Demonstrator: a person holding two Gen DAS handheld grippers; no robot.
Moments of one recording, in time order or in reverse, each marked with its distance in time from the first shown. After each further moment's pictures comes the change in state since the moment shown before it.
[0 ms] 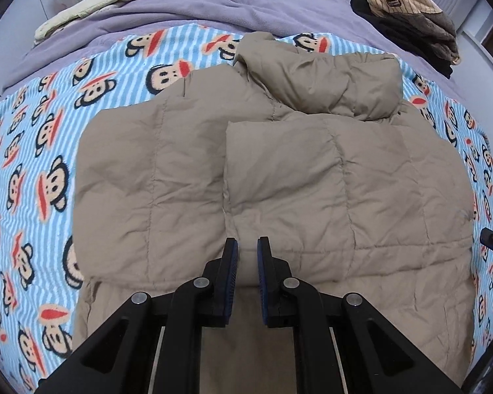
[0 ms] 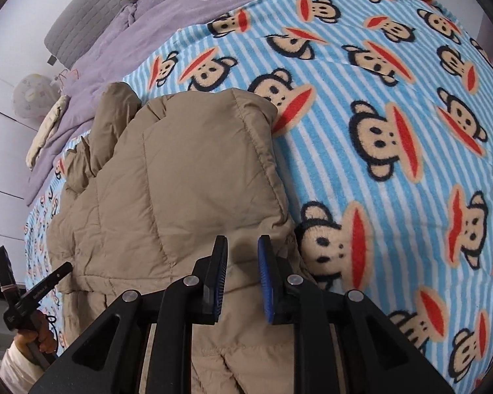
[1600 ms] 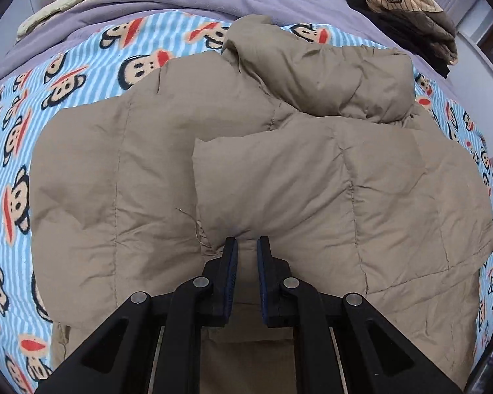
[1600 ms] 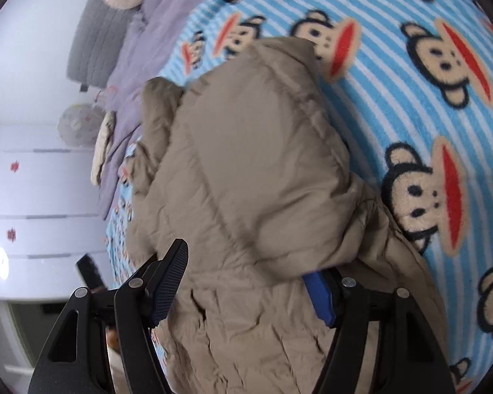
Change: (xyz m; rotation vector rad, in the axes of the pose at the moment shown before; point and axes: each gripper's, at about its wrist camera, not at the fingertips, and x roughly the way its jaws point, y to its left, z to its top) left arm 0.052 0.006 0.018 0.003 0.022 -0.083; right arm 0.001 0.019 0.009 0.069 0.102 0.405
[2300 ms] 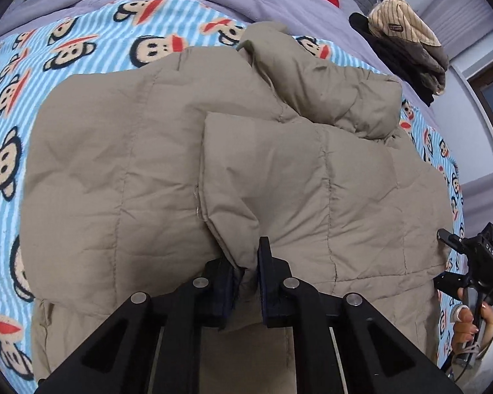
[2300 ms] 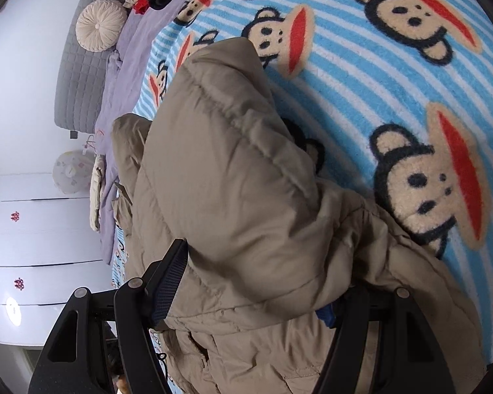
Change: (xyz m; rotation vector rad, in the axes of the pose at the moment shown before) left arm -0.015 0.026 -0.010 -0.118 0.000 -0.157; right arm 0.055 -0.048 -0.004 0.279 -0.111 -0.044
